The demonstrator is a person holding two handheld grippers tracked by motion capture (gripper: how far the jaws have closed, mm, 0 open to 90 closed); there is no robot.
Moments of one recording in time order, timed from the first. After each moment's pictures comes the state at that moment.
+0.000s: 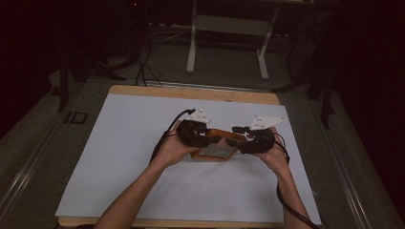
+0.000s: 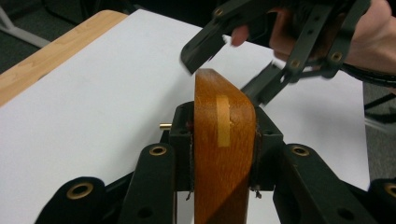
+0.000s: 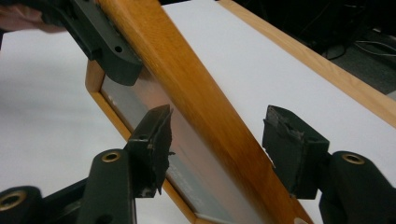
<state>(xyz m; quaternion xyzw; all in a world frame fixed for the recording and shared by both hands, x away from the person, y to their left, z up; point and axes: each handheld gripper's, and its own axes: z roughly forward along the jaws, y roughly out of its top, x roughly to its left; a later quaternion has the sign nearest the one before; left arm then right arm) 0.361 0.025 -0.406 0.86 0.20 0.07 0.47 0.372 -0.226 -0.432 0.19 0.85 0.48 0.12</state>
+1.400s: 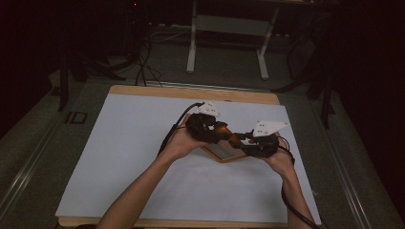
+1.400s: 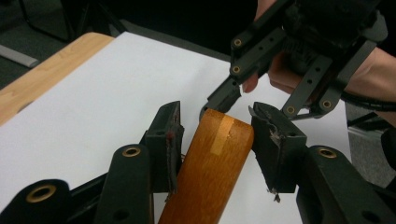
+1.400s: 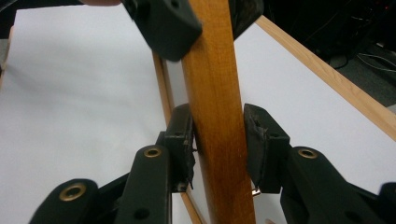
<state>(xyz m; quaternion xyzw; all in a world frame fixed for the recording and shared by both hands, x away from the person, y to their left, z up) 0.374 0.006 -0.392 0.85 0.18 0.05 0.49 0.359 -0.235 -0.429 0.15 0.86 0.47 0.14</state>
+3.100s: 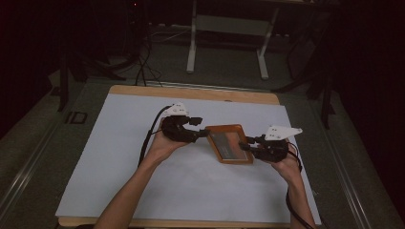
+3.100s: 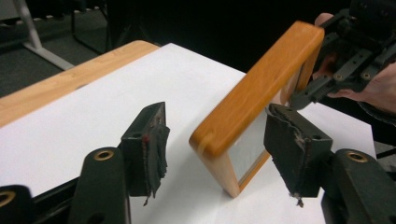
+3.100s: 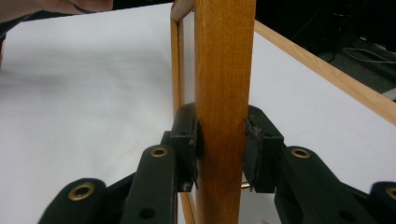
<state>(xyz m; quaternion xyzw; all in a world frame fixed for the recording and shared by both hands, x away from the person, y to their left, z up) 0.380 0.073 -0.429 0.79 0.25 0.07 0.55 0.351 -0.266 -0.443 0.19 0.84 0.49 0.14</state>
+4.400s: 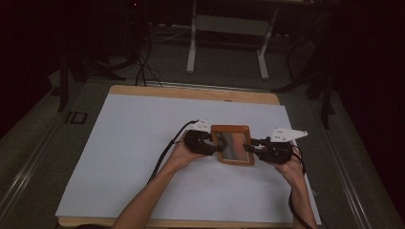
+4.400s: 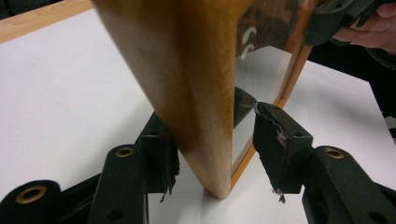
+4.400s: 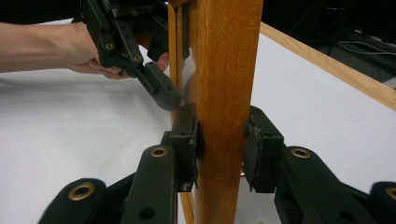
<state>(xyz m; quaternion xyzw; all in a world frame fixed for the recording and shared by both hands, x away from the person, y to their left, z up) 0.393 0.011 -0.496 0.83 0.19 0.02 0.53 0.349 -0.282 -0.451 0.21 0.83 0.50 0.13</state>
